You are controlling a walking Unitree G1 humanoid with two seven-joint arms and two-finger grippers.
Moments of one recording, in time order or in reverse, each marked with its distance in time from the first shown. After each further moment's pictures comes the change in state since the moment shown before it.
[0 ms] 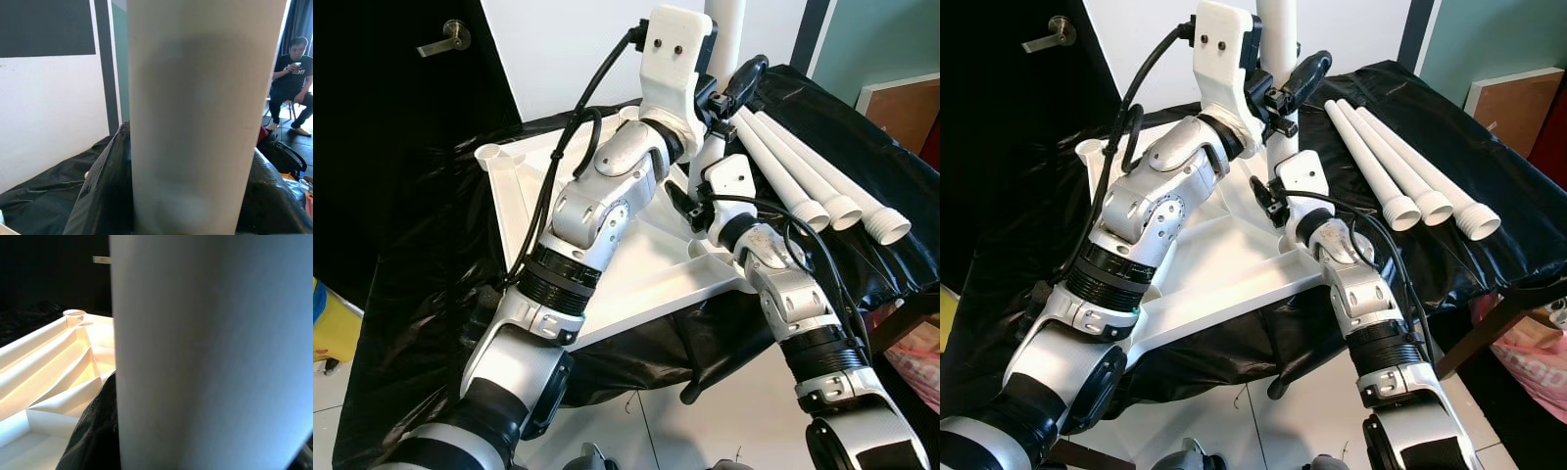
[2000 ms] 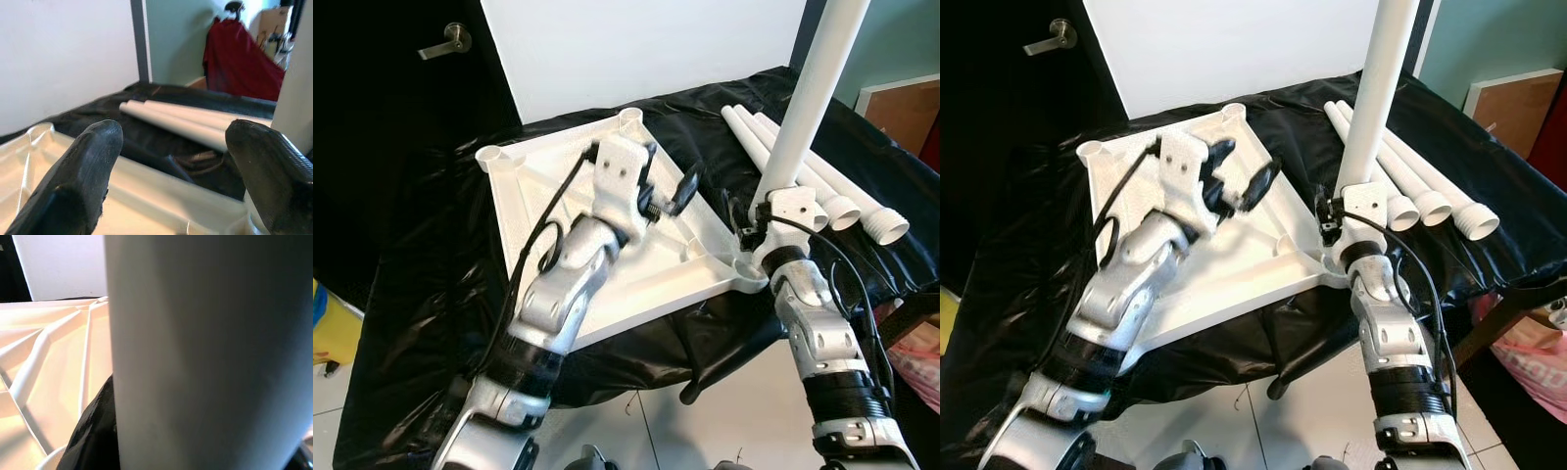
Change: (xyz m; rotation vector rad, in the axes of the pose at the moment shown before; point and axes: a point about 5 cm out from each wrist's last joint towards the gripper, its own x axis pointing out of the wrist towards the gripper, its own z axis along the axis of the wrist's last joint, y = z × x) left arm -0.093 0.011 -0.081 0.060 0.178 0.146; right arm -0.060 -0.042 -0.033 0.067 0.089 -0.416
